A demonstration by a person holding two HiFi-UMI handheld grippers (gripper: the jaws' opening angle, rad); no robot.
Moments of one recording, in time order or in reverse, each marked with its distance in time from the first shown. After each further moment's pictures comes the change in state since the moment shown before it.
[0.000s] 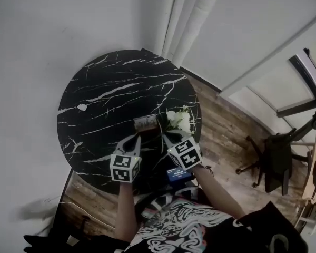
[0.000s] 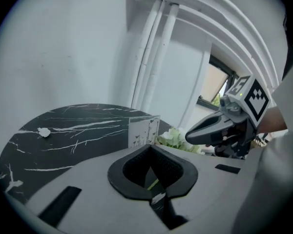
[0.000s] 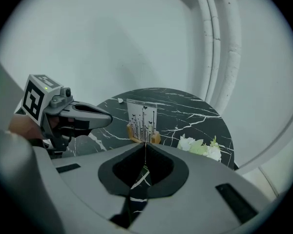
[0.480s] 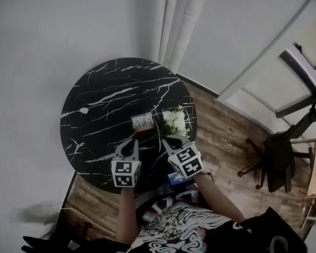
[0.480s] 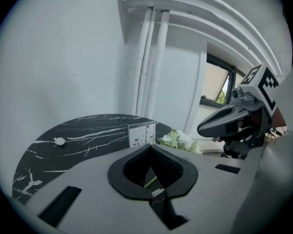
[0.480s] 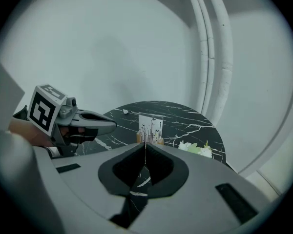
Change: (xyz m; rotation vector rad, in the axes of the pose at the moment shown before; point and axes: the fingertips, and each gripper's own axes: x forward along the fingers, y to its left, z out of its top) left arm -0.040 -0.020 0.007 0.060 -0.065 0.114; right arm -0.058 0.025 0.004 -0.016 -0.145 -0.031
